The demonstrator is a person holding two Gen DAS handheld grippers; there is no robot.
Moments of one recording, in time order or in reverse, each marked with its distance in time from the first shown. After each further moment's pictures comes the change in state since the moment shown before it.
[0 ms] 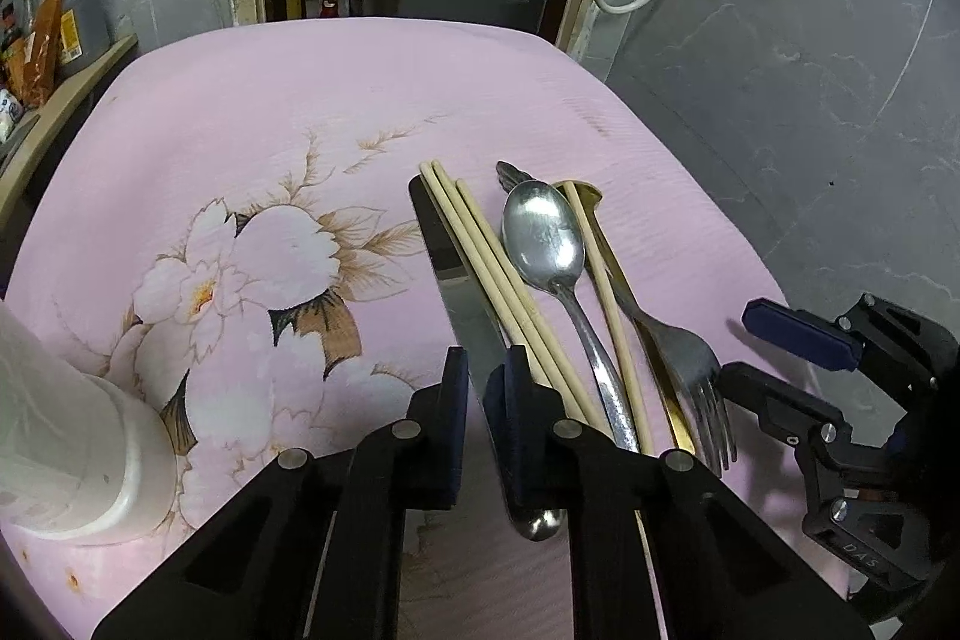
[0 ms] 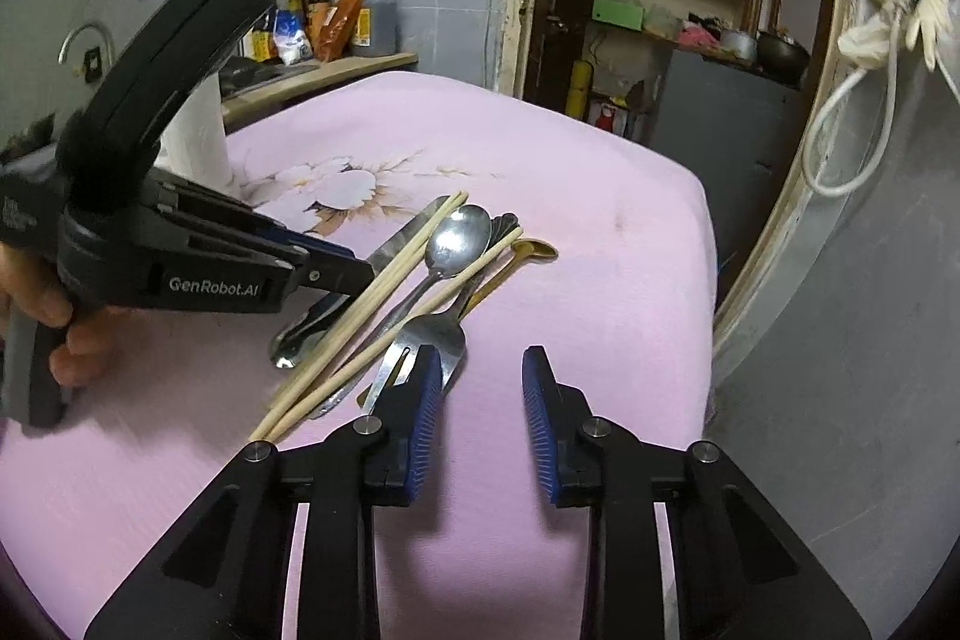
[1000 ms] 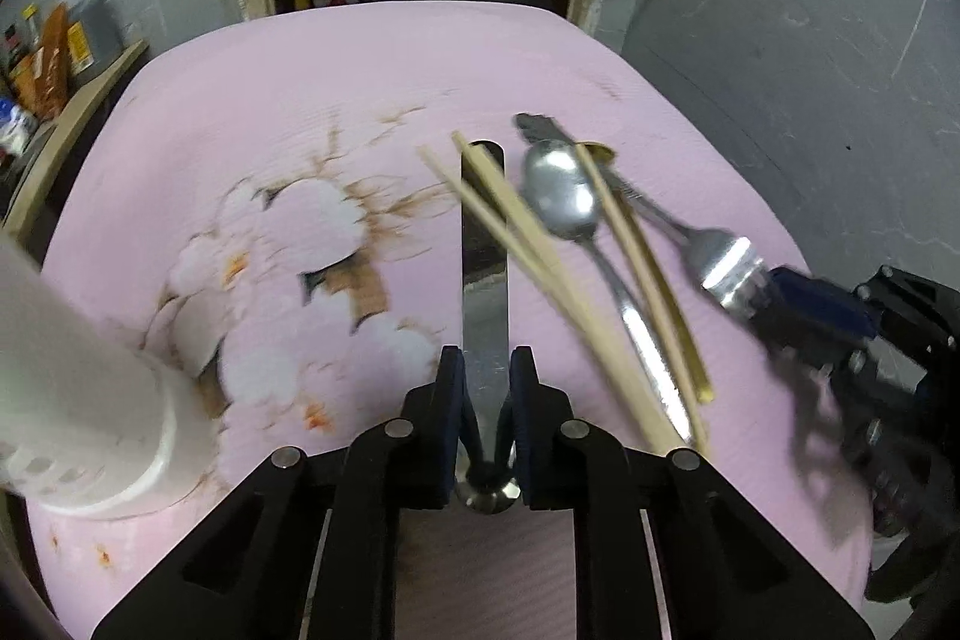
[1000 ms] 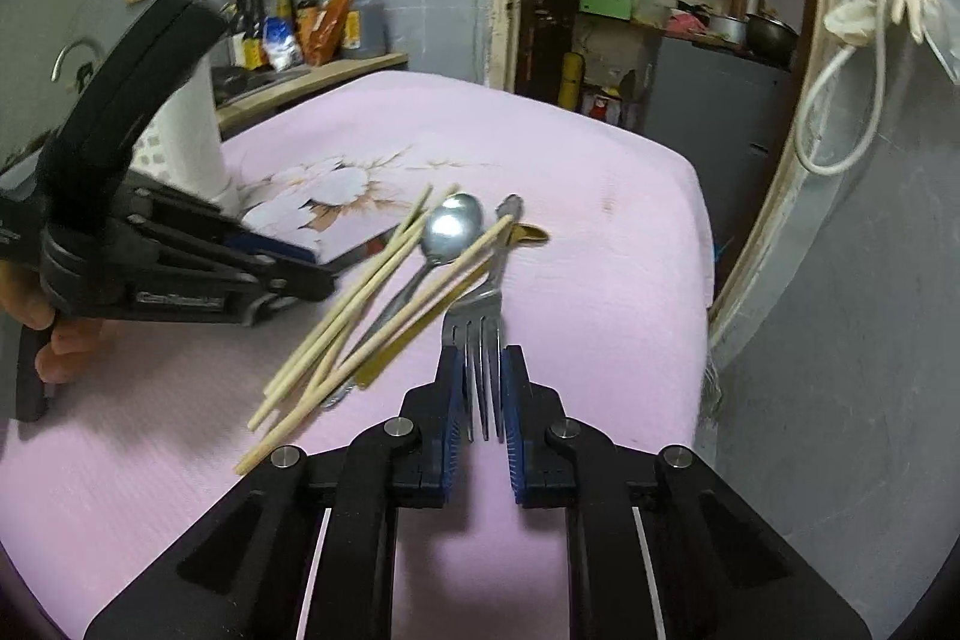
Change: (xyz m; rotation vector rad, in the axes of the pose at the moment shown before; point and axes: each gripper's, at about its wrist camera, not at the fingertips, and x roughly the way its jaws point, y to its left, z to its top) left arm -0.002 0.000 -0.013 0.043 0.052 0.084; right arm -0.005 -0.006 -0.008 0.046 0.000 -0.014
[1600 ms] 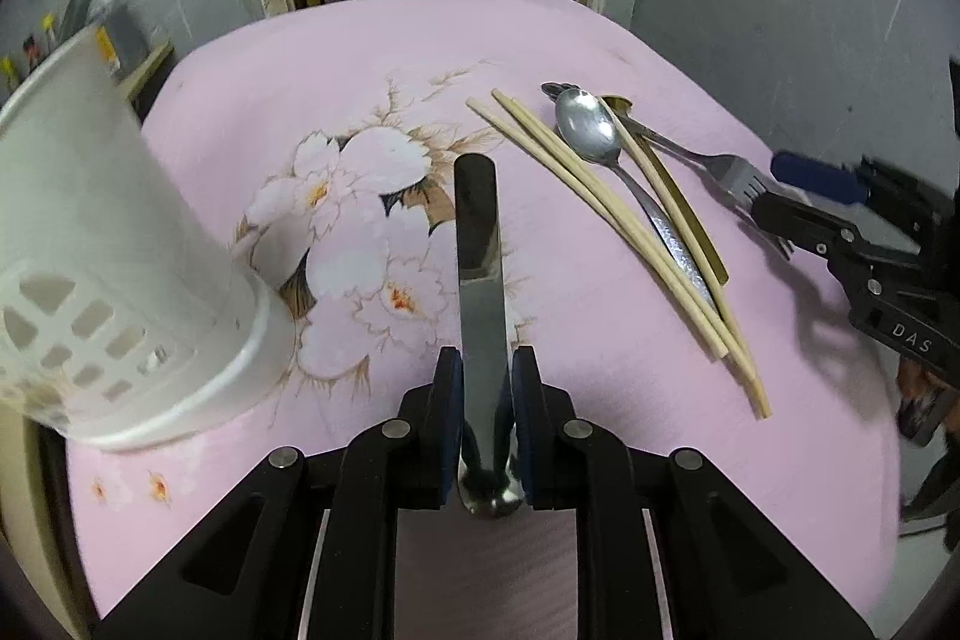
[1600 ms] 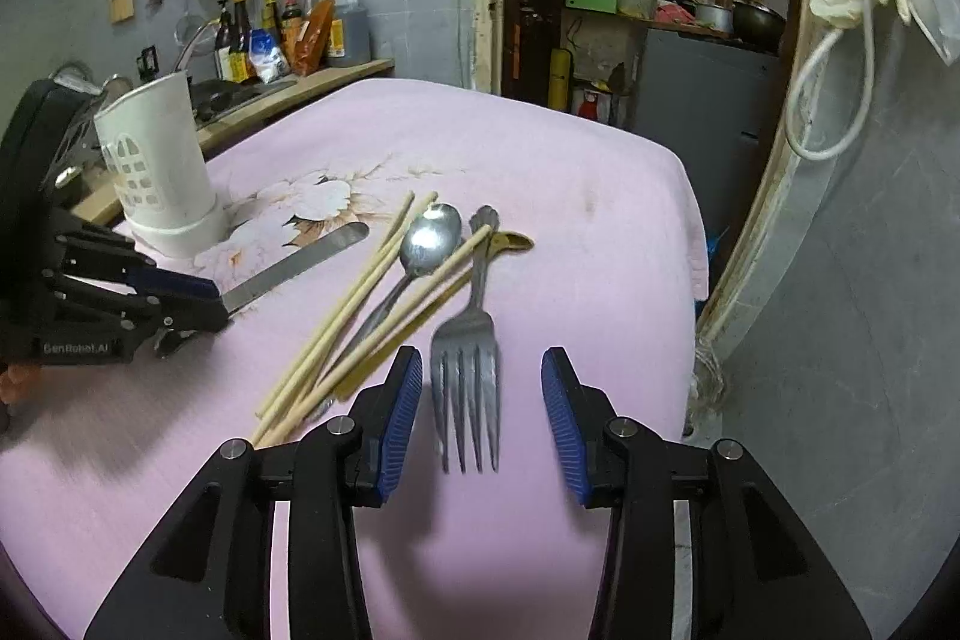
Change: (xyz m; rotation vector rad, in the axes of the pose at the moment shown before) left arm -0.027 -0.002 -0.030 0.068 0.022 0.066; right arm 0.005 -0.009 0.010 0.015 0.013 0.006
